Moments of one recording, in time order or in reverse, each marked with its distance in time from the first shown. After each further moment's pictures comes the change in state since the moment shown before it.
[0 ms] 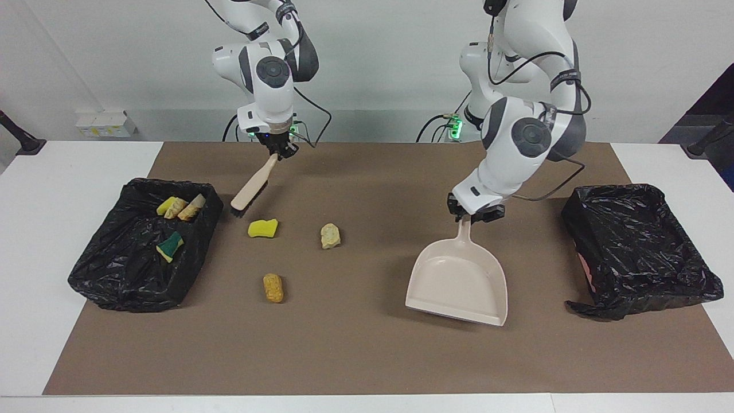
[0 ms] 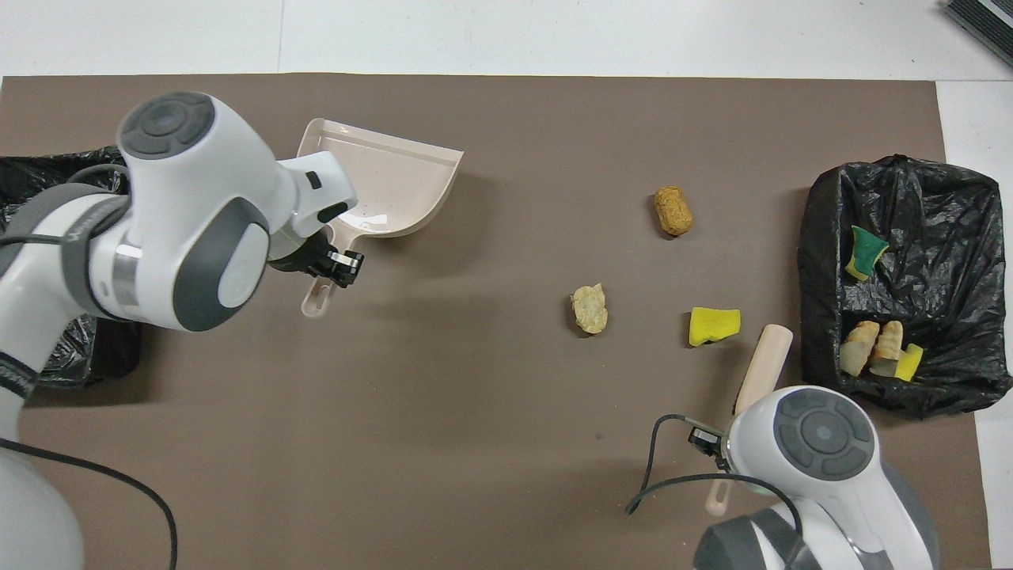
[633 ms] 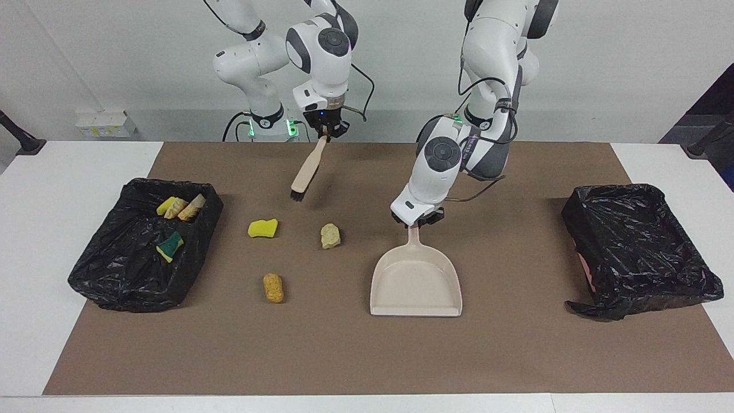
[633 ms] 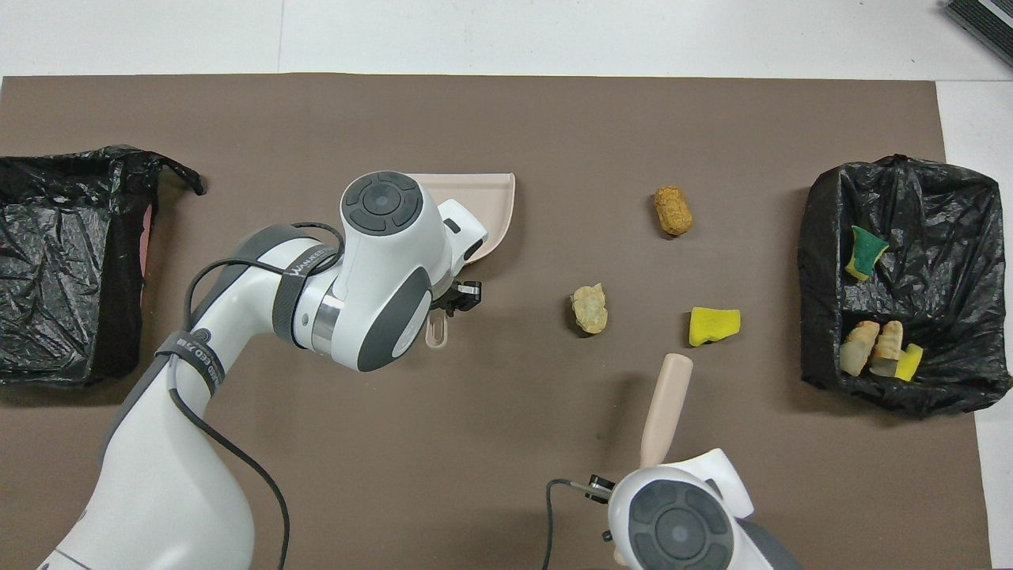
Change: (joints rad) left arm -0.236 0.136 -0.018 -0.024 -0.001 0.180 -0.549; right arm 0.302 0.001 0.001 0.068 0.078 -0.049 0.201
